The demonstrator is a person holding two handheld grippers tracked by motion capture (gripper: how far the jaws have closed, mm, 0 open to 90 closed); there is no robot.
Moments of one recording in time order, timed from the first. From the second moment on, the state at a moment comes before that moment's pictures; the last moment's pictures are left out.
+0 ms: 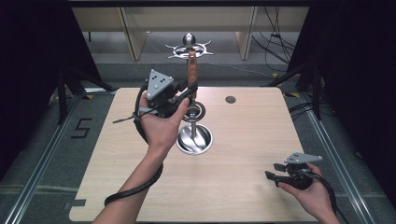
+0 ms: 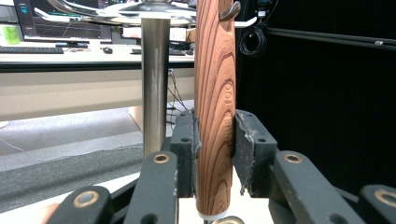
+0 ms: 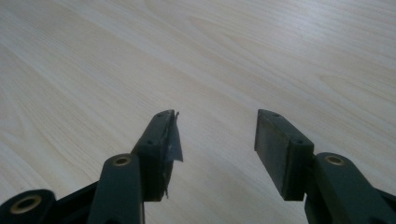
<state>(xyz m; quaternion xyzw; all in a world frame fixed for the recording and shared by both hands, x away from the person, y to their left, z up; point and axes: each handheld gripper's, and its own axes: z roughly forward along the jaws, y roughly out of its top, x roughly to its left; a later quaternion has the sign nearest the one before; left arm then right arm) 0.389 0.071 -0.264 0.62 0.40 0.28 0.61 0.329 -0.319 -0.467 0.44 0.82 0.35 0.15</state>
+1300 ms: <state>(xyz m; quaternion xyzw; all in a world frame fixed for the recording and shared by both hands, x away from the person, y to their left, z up) 0.377 0.086 -0.269 0.63 0.39 0.30 0.61 0.329 -0.317 -0.467 0.44 0.82 0.35 0.14</state>
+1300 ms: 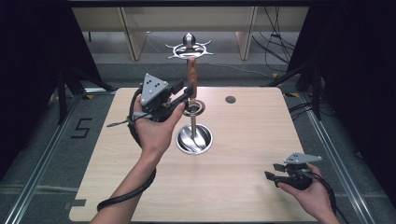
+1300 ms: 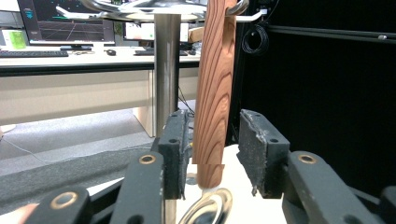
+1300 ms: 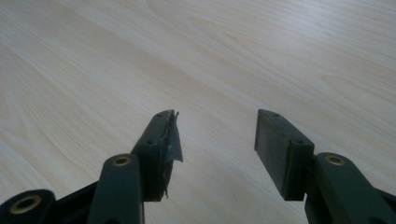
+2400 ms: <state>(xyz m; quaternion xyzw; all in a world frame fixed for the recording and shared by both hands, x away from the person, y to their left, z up) 0.338 0.156 -0.332 0.66 0.42 0.29 0.56 0.329 -0.317 -0.468 0.44 0.81 0.35 0.14</state>
